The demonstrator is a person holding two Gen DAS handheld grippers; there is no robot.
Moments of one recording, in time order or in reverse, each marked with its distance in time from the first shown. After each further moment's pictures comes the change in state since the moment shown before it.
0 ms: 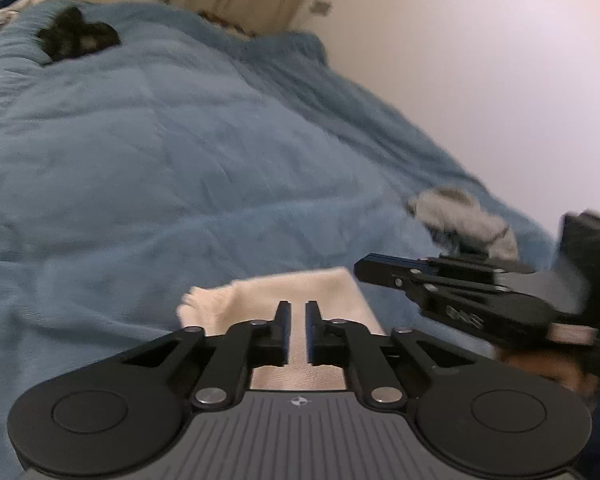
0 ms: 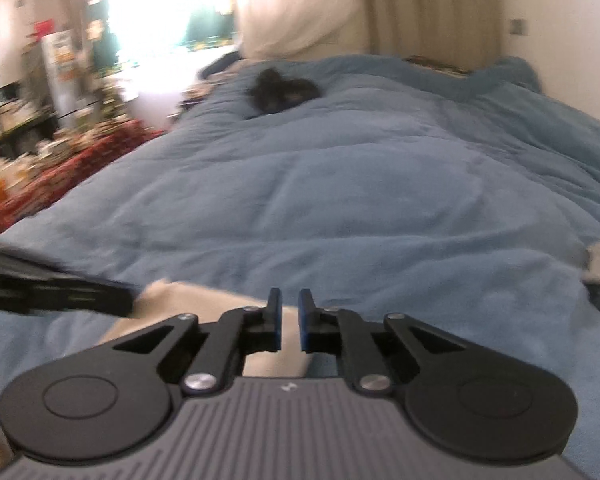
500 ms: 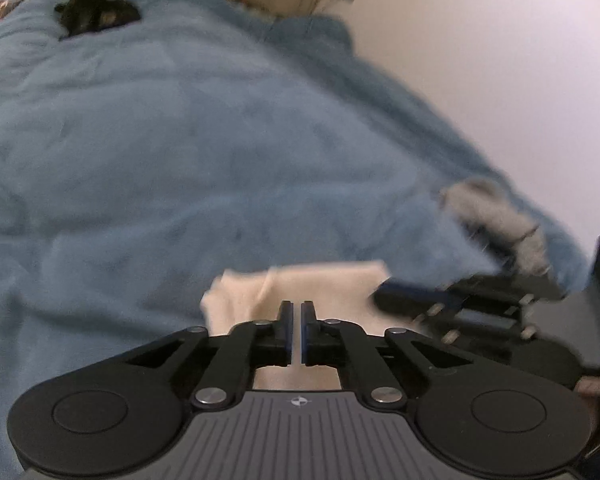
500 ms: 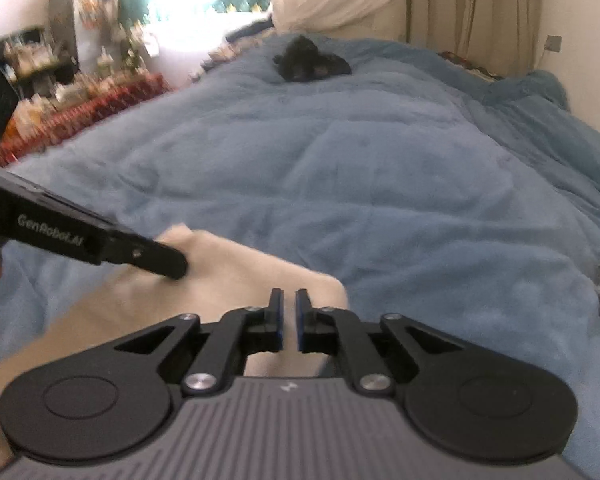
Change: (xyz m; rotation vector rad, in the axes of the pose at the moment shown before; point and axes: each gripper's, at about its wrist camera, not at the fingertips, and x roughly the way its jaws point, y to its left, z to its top) left arm 0.012 0.018 0.003 -0.053 0.006 0.032; right arm 0.018 0.022 -0.011 -0.108 0.057 0.008
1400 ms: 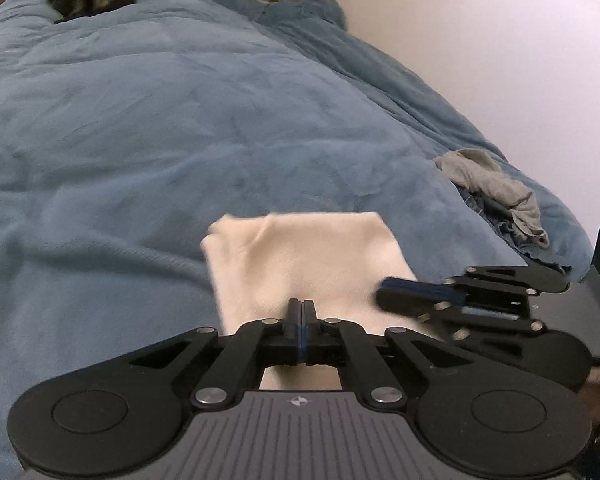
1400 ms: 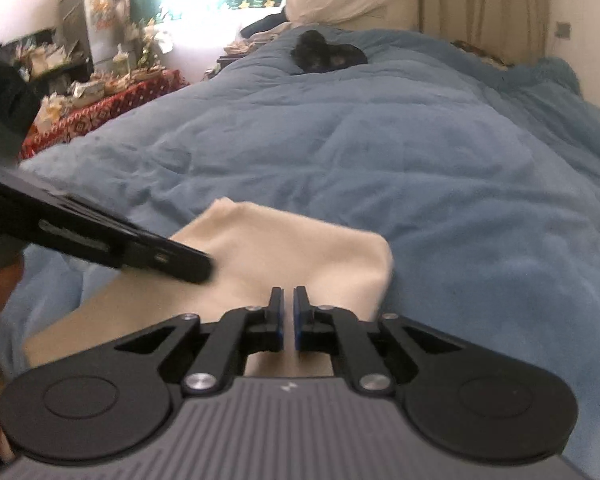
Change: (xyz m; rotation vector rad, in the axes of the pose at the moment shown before) left arm -0.010 0.009 -0.038 0.016 0.073 0.007; right arm -0.020 0.012 -0.034 0.017 0.034 0.024
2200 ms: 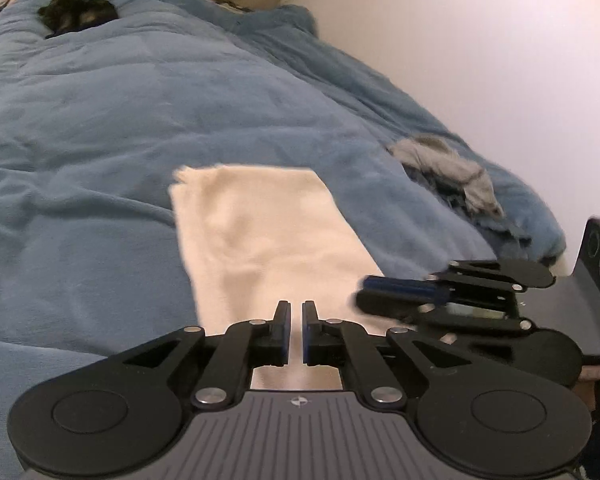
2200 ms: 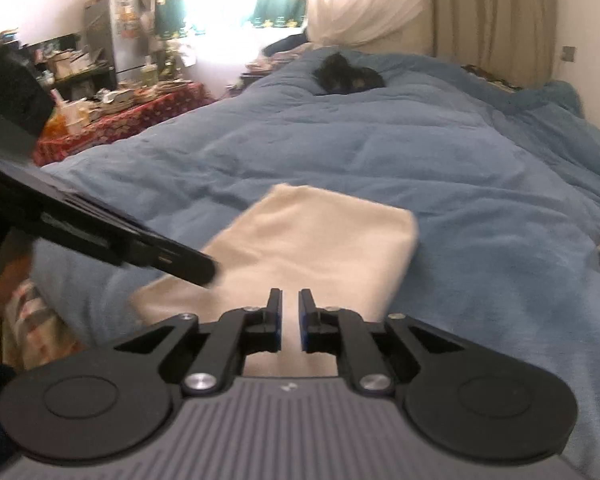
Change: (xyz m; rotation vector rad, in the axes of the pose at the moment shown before) left arm -0.043 -0.042 -0.051 0.053 -0.012 -0.049; right arm -0.069 0.051 -0.035 -0.072 -0.045 0.033
